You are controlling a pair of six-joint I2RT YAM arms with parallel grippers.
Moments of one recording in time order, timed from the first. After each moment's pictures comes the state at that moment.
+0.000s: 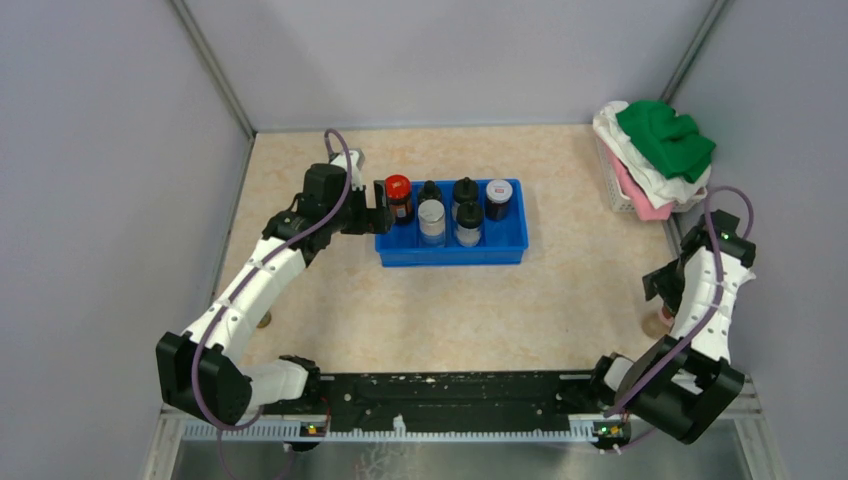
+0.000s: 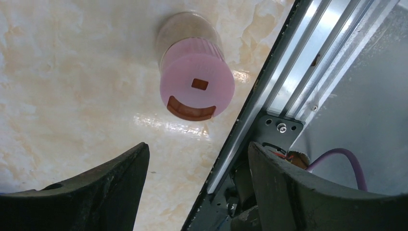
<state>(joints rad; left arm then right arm) -0.36 1.23 1.09 -0.50 0.06 -0.29 -0.55 1.13 0.99 -1.24 0.27 0.63</state>
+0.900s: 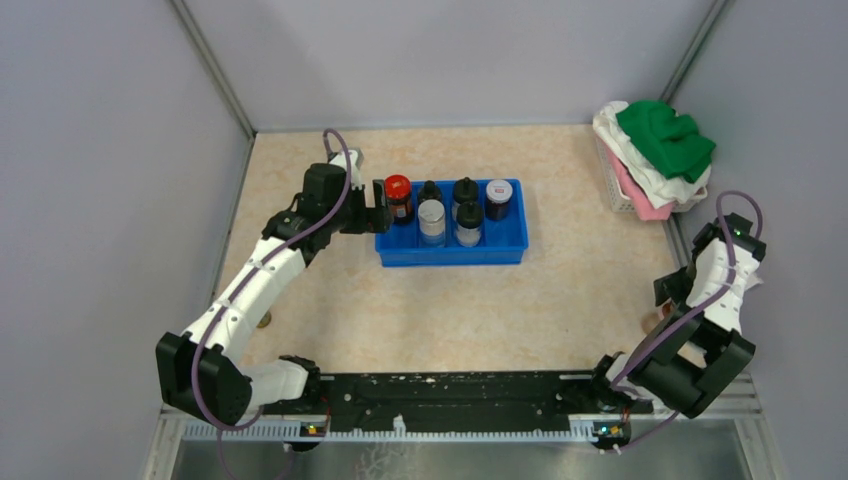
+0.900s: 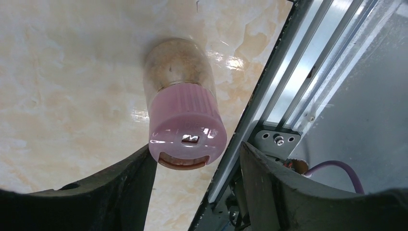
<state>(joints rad) -0.36 1.23 1.09 -0.50 0.04 -0.29 -0.67 1.27 0.99 -1.17 0.25 0.57</state>
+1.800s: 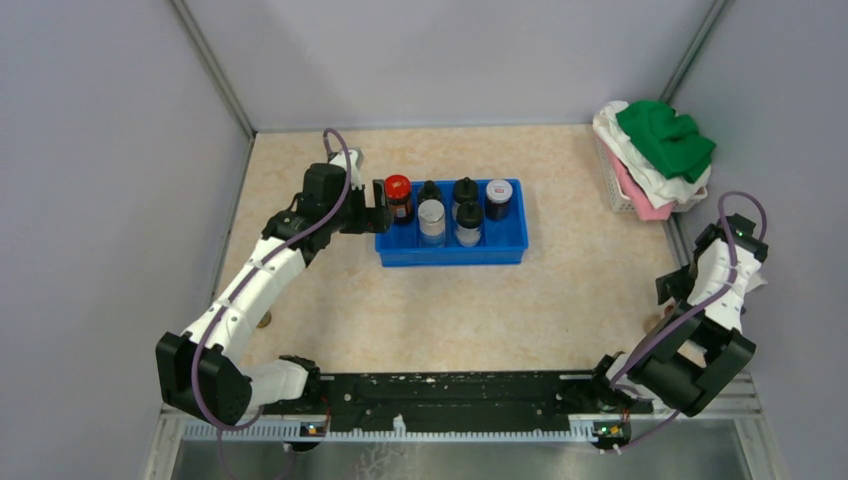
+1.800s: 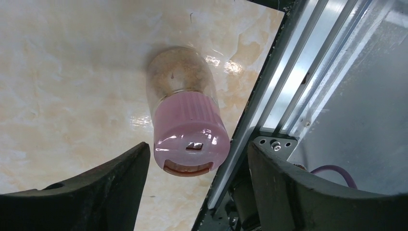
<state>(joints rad) -0.36 1.23 1.09 -0.50 0.04 -0.29 -0.69 1.28 0.99 -1.14 0.28 0.57</state>
